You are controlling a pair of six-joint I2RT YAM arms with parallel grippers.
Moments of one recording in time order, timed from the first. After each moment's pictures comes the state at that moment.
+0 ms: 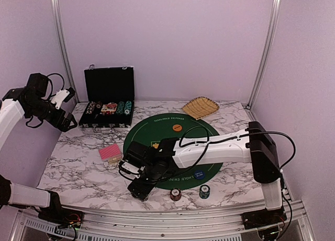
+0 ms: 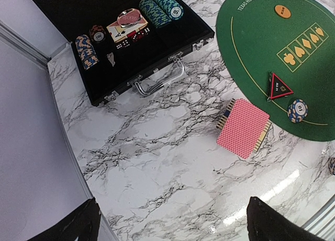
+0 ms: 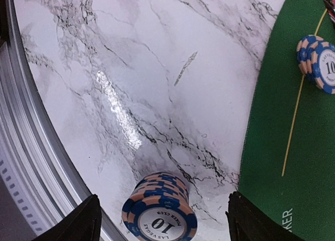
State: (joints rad) left arm 0.01 1.17 1.27 -1.04 0.20 0.48; right arm 1.28 2.13 1.70 -0.73 -0.07 0.24
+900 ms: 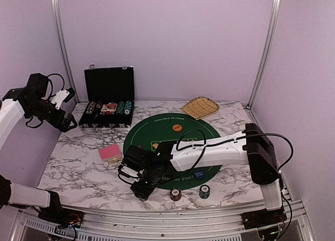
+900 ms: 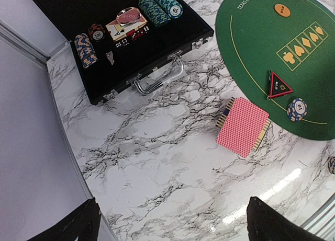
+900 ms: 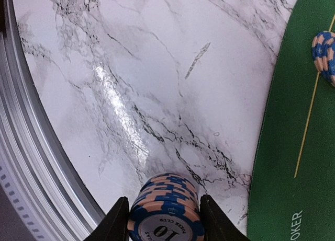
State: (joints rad) left arm 0.01 1.17 1.27 -1.05 0.20 0.48; right arm 1.30 2.15 1.70 -0.73 -0.07 0.23
